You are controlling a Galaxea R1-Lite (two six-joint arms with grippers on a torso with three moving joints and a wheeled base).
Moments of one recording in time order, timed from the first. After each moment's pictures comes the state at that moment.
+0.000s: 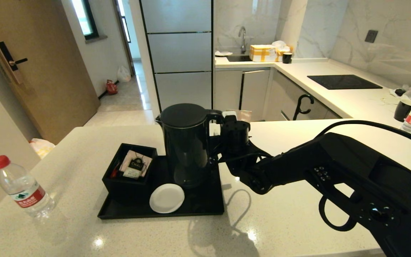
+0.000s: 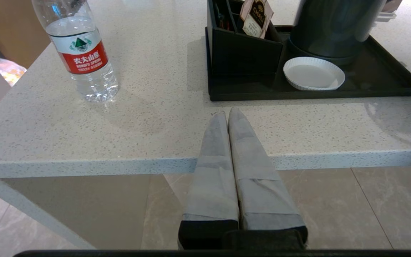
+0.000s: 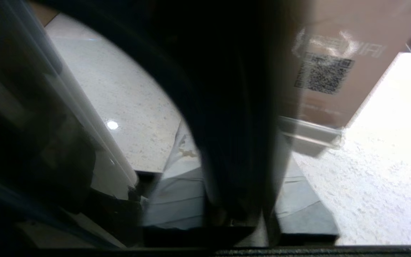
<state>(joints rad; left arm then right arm) 0.00 0.00 -0.04 0.11 0.00 0.01 0.65 2.47 -1.59 -0.75 -0.49 0.07</state>
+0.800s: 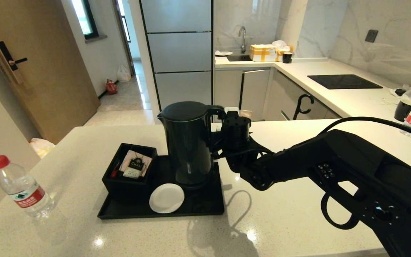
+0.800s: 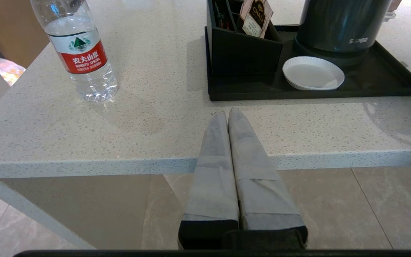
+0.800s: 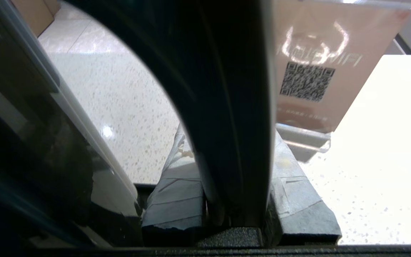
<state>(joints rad) 0.00 0.00 -0.04 0.11 0.00 0.01 0.65 2.45 -1.61 -0.73 -0.53 0.08</state>
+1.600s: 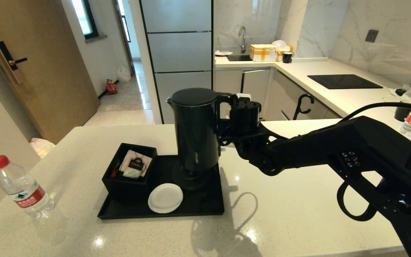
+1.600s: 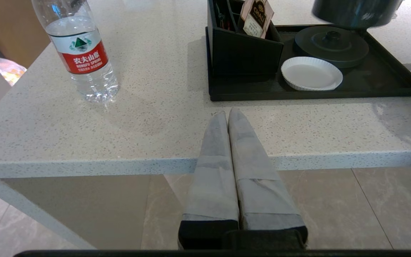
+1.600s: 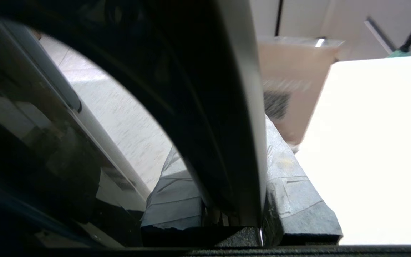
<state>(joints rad) 0.00 0.00 -0.04 0.11 0.00 0.01 0.60 2.37 -1.65 -0.61 -0.54 0.15</state>
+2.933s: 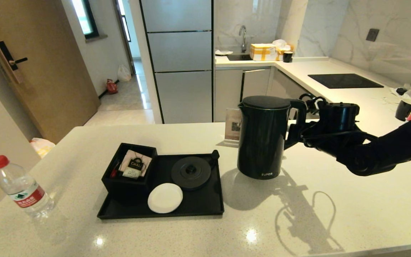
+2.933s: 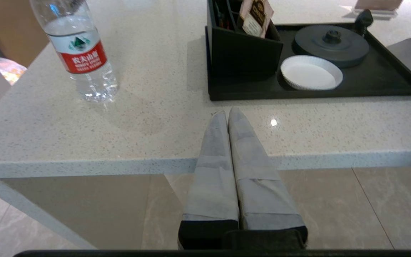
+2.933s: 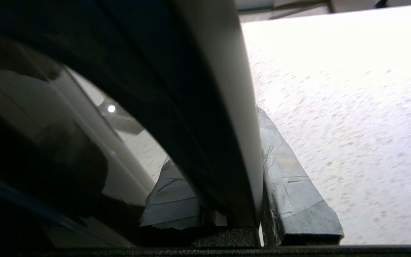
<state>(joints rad) 0.00 0.00 -0.04 0.11 0.00 0.01 0.17 2.10 -1.09 -0.78 0.01 0.14</state>
